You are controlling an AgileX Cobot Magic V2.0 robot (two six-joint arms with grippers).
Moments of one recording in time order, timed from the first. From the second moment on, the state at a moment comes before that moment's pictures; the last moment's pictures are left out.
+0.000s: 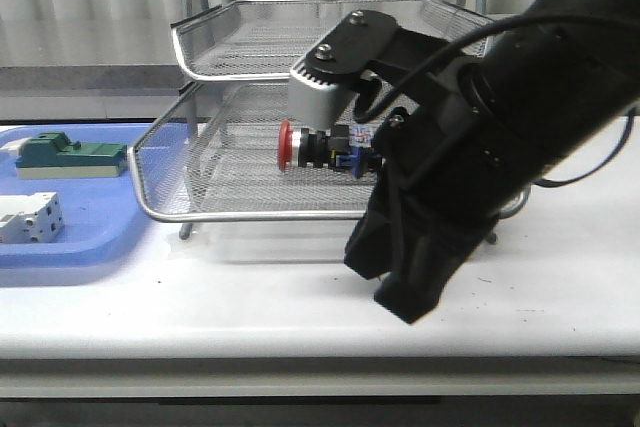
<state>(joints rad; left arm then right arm) -0.07 0.20 -0.22 -0.35 0.09 0.42 0.63 1.59 -0.79 0.64 0.20 -1.16</state>
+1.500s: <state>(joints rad) -0.07 0.20 -0.22 -0.35 0.09 0.42 0.26 1.13 -0.78 0.64 0.44 -0.89</state>
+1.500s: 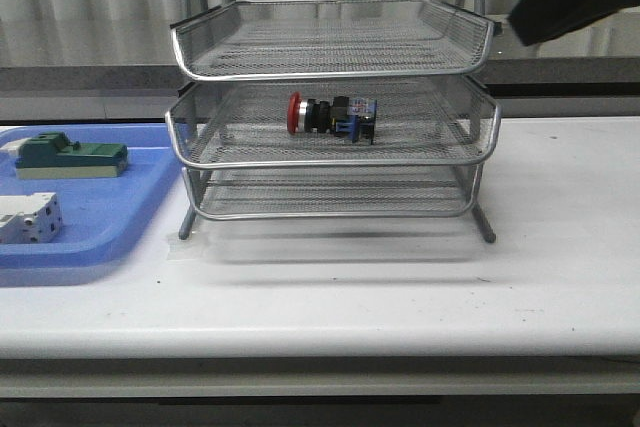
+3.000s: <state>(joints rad) -0.07 0.20 -0.22 -0.35 0.09 0.42 -0.02 0.42 -0.54 0.63 0.67 -0.74</state>
